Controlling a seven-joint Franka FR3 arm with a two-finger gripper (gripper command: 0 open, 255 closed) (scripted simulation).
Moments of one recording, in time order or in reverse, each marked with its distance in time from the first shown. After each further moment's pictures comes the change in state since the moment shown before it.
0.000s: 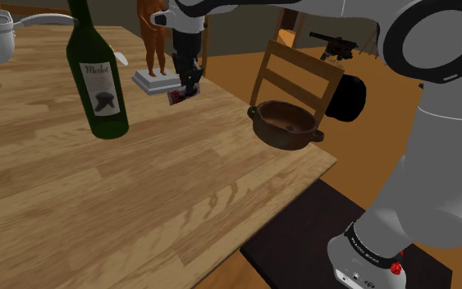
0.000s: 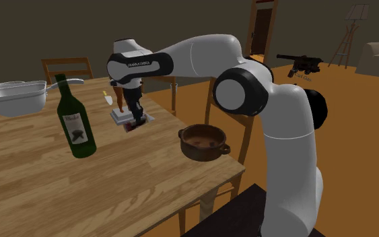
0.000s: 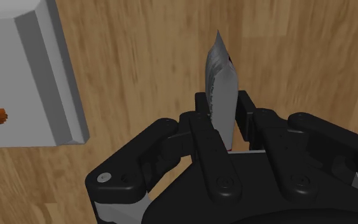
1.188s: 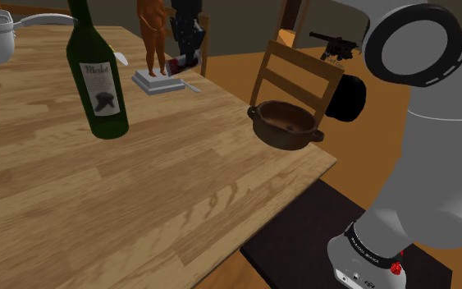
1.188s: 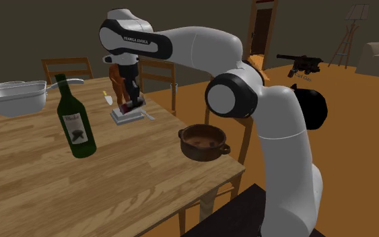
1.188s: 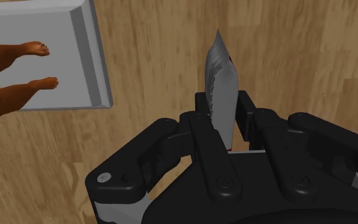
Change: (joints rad) arm 0.015 0.077 0.002 0.360 -0.006 -0.283 -0.005
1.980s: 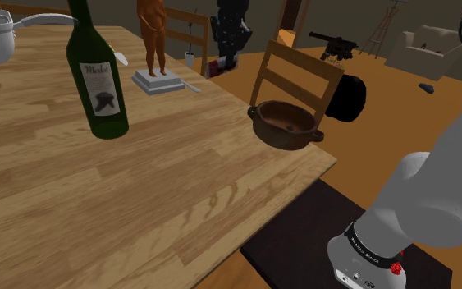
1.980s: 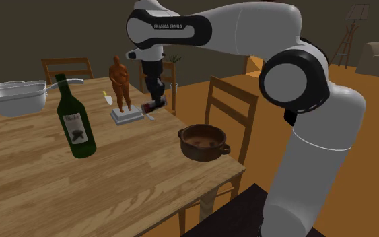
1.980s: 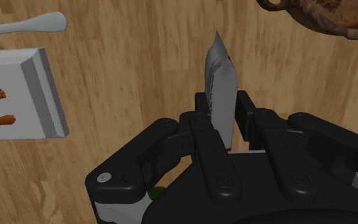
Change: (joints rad) arm -0.055 -0.429 -0.020 -0.532 0.036 0.106 -0.060
